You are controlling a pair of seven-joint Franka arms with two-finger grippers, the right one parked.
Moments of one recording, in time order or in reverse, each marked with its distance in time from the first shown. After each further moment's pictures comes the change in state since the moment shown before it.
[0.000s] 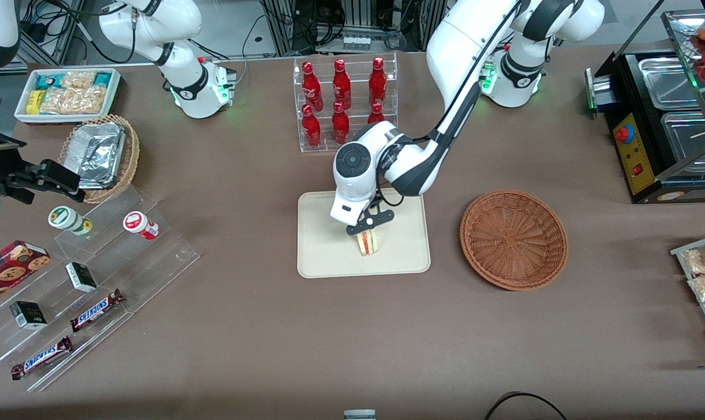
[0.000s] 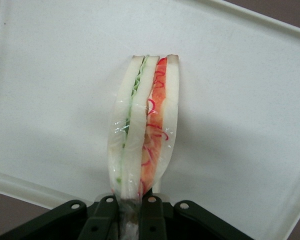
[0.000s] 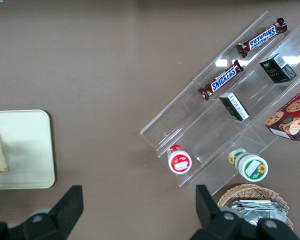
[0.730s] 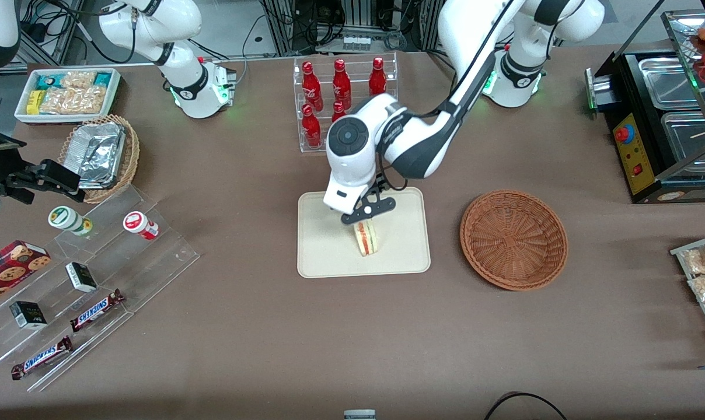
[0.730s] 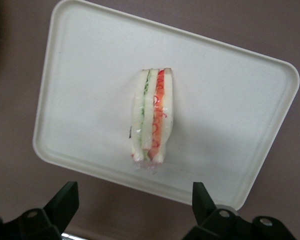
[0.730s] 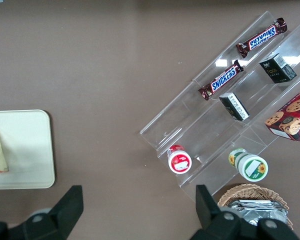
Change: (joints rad) arm 0.000 -0.125 0.015 0.107 0.002 -0.259 0.051
